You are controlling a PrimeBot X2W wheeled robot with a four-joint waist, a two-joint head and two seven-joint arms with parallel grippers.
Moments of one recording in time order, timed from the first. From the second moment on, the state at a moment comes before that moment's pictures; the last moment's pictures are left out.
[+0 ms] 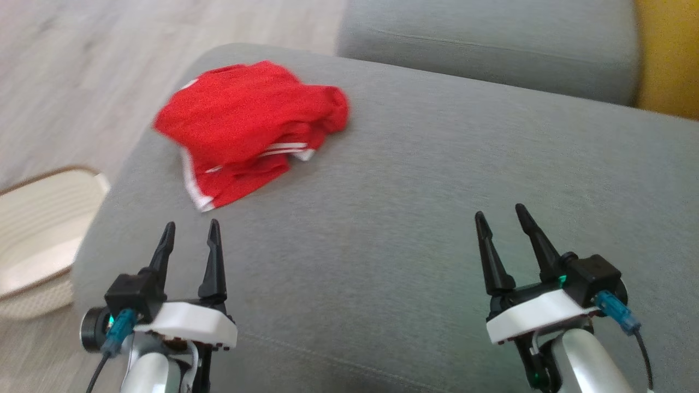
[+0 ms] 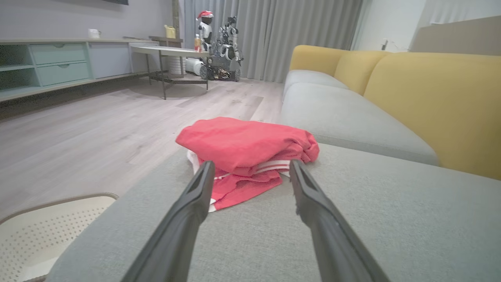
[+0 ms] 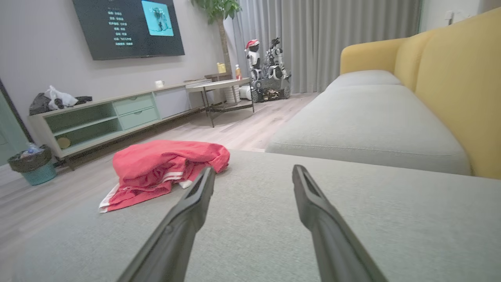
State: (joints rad) left arm -0.04 0.05 -0.13 0.20 -0.16 0.03 -0.25; right arm -0.11 -0.04 0.19 0.31 0.18 0.13 -0.25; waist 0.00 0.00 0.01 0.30
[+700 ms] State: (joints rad) left arm 0.00 0.05 -0.11 0.18 -0.16 0.04 -0.25; right arm -0.11 -0.04 0.23 0.32 0.20 0.13 -0.25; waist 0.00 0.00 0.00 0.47
